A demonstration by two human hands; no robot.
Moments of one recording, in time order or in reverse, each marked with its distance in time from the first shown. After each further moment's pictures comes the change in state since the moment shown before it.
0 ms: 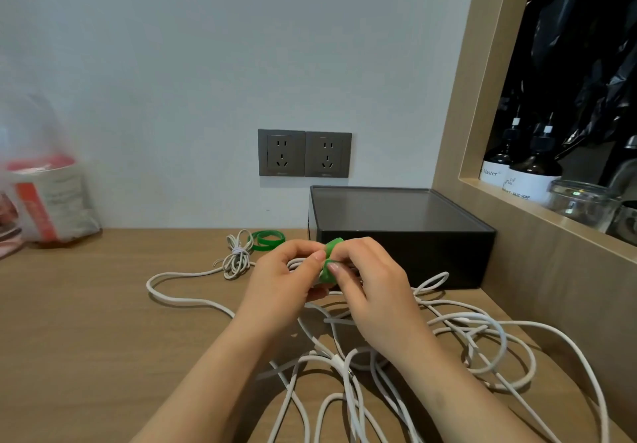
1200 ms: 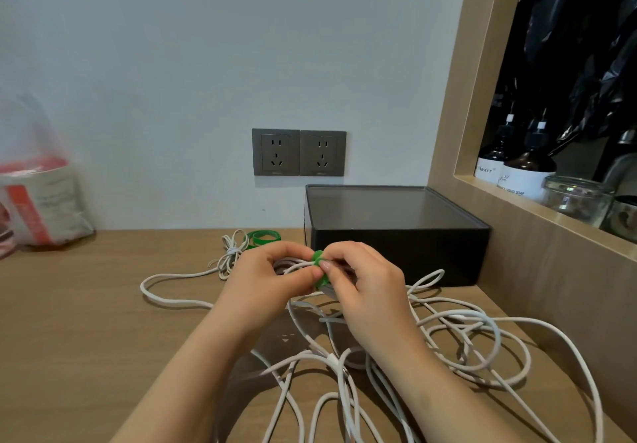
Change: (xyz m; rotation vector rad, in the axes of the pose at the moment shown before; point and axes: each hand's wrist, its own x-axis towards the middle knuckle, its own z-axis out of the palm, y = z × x) left_hand 0.000 0.006 -0.015 0.113 -0.060 0.061; right_hand -0.001 -0.007 0.004 0.056 0.119 0.060
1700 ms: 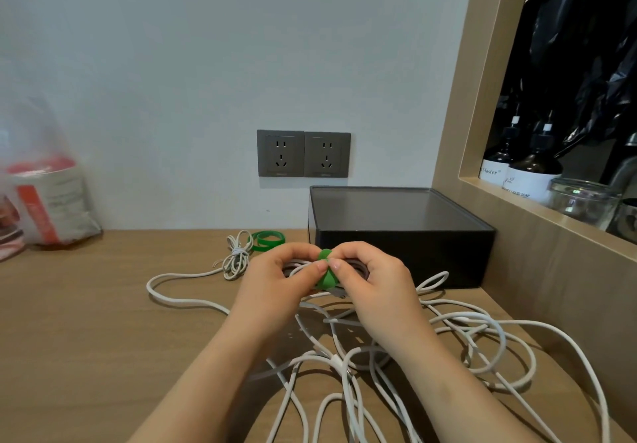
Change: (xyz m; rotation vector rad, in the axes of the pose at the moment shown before) left_hand 0.000 -0.007 0.011 -0.040 0.095 -0.001; right_hand 0.003 -0.004 -0.010 0.234 -0.112 0.235
